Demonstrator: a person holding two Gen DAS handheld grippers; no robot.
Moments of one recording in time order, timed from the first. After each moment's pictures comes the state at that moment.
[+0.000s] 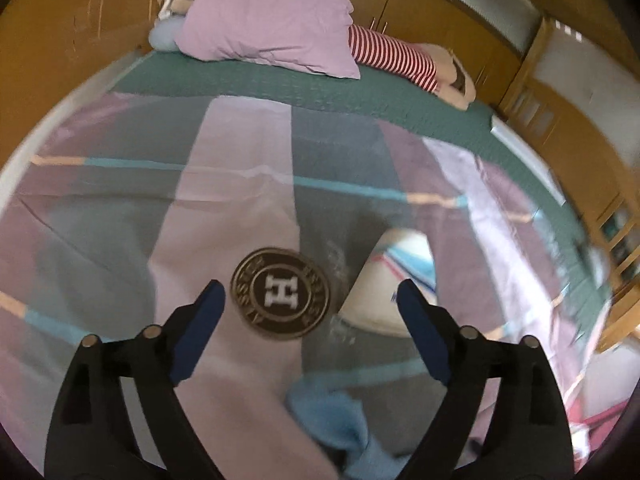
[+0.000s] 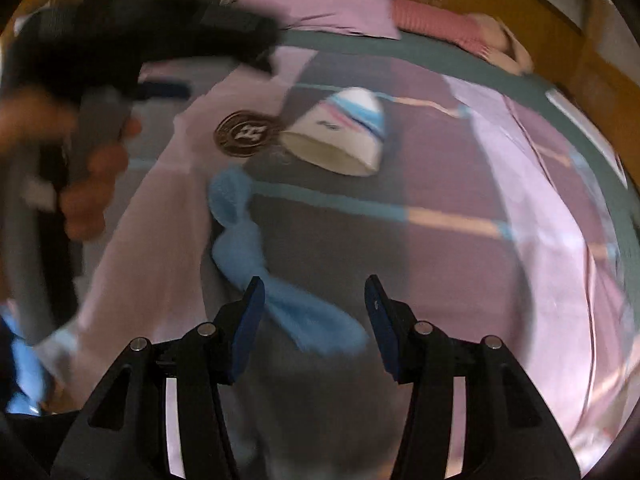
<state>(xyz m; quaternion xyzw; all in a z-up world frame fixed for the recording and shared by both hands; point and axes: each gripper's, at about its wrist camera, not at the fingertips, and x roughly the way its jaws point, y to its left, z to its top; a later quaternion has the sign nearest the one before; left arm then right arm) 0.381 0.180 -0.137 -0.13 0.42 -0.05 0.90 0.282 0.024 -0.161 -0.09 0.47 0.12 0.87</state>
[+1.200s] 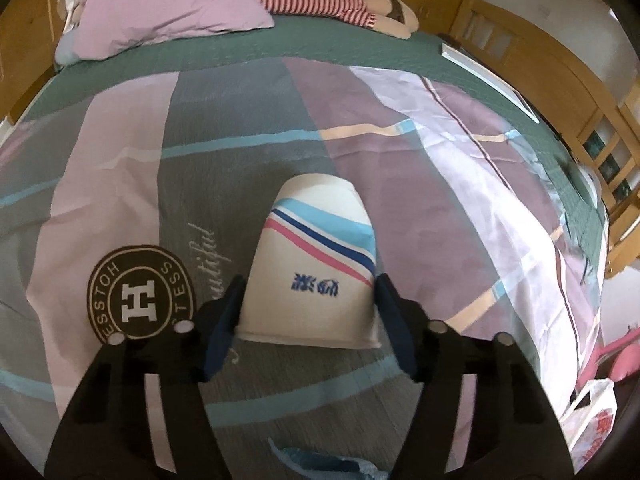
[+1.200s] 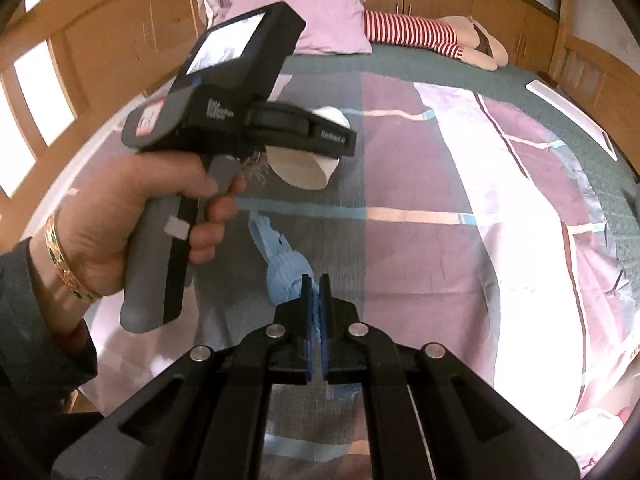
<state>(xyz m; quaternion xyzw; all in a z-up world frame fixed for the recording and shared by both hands) 0.412 0.073 -0.176 -0.02 0.47 -0.13 0.87 0.237 -0.032 -0.124 -0.01 0.44 0.10 0.89</state>
